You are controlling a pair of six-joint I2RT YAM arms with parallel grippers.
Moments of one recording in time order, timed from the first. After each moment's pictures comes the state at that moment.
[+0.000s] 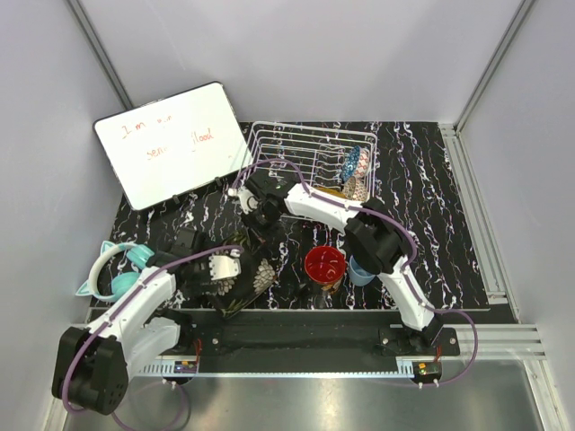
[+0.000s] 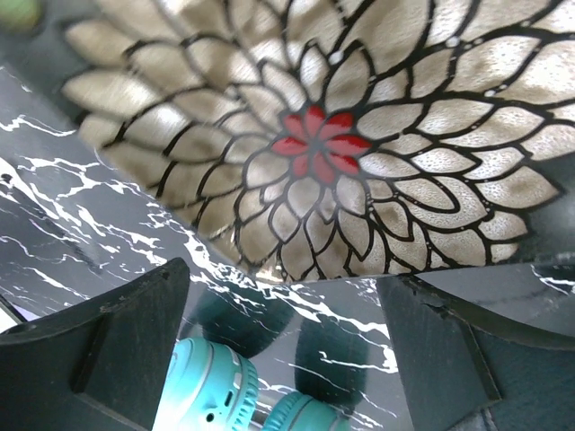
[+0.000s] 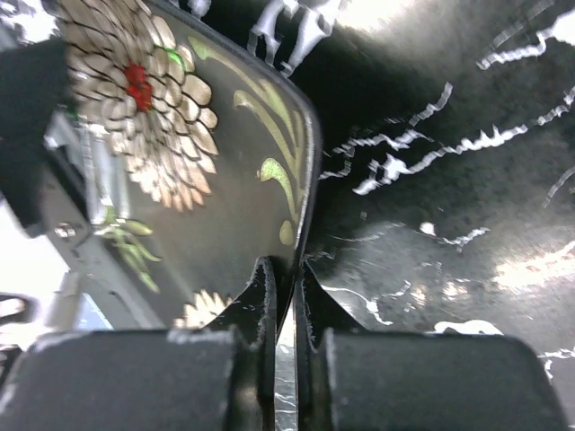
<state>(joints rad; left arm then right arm) -0.28 0.94 0.43 -0.68 -0.03 1.13 0.89 2.28 1.89 -0.77 -0.50 0.13</state>
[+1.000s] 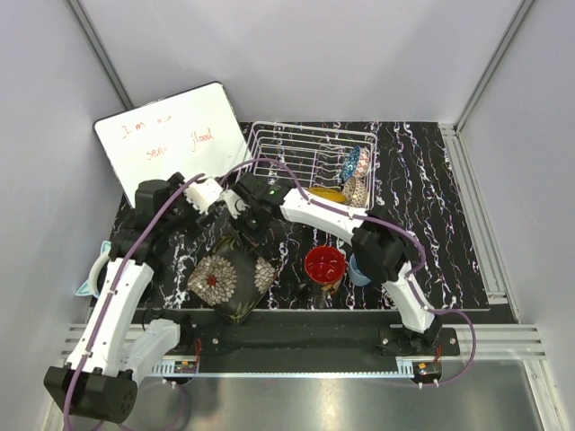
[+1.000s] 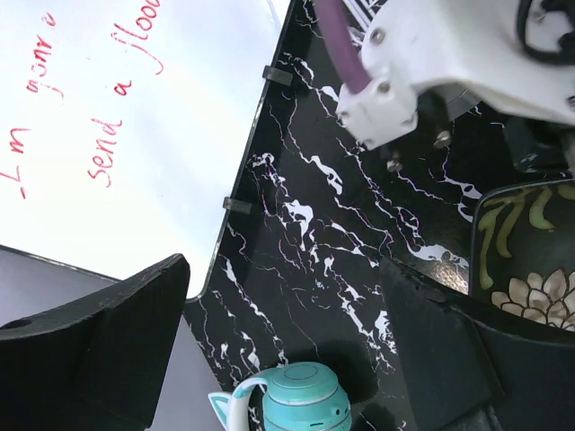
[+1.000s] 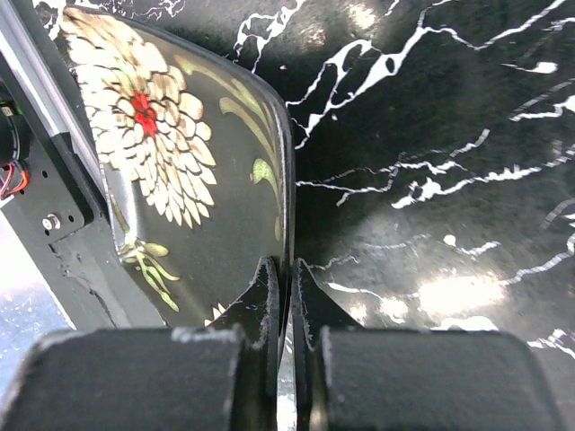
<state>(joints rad) -0.16 0.87 0.91 -0.62 0.11 0.75 0.96 2.22 1.92 -0.77 -0.39 0.03</state>
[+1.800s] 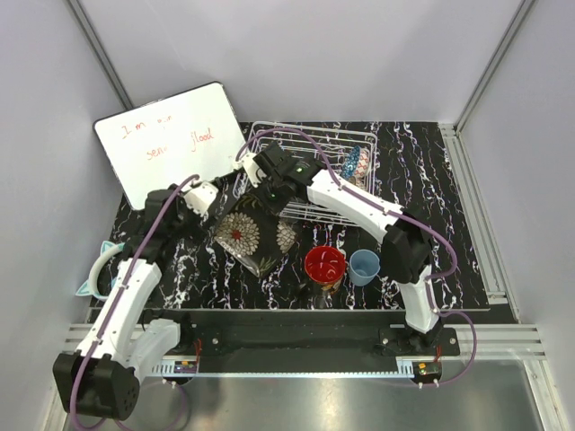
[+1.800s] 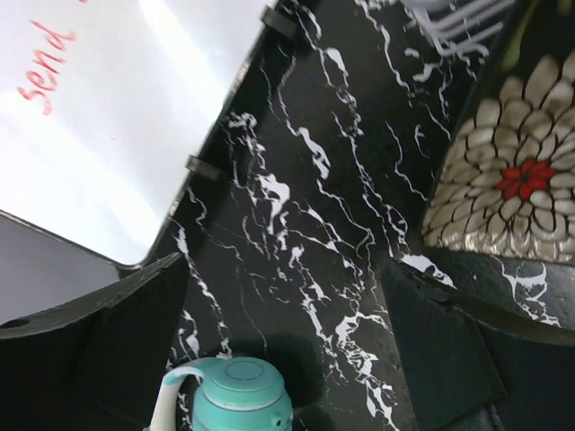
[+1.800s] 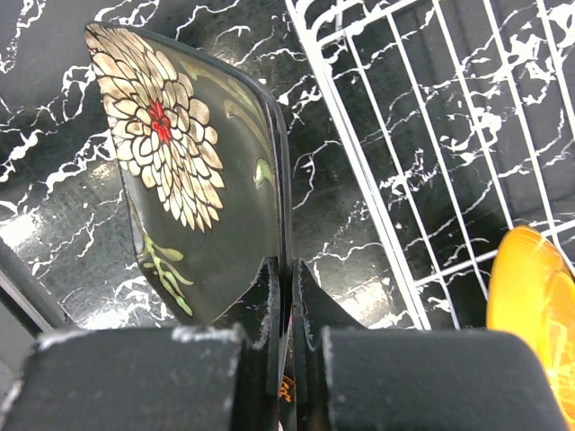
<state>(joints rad) -0.12 0.89 0.75 -0.46 0.03 0.57 0.86 2.04 1.92 -0.80 -0.10 -0.10</state>
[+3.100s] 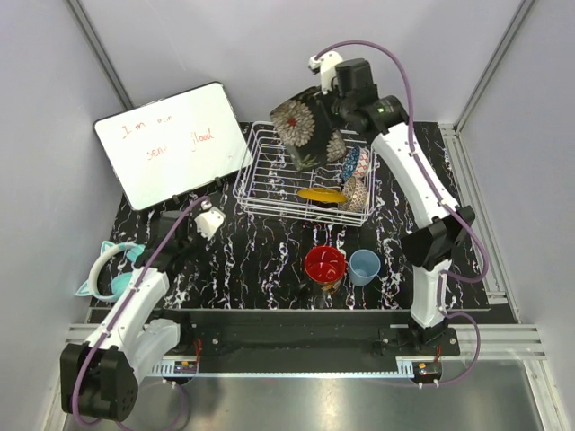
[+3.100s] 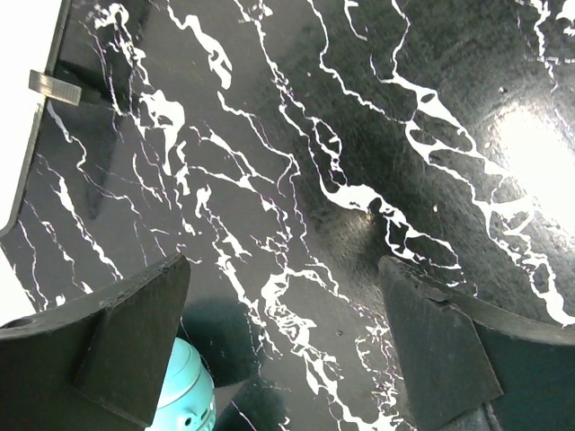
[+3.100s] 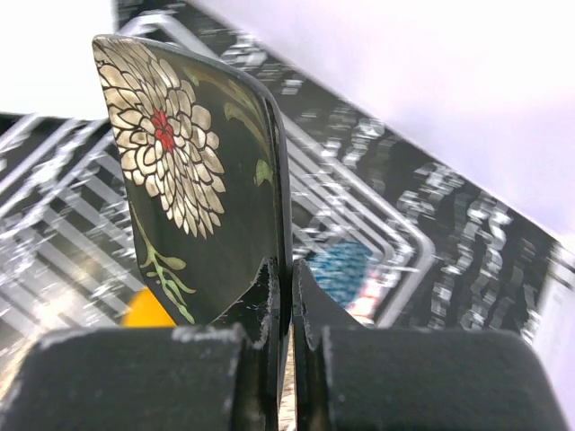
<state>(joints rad) -0.14 0.88 0.50 -0.40 0.02 0.57 0.50 2.00 2.34 -0.84 0.11 -0.21</state>
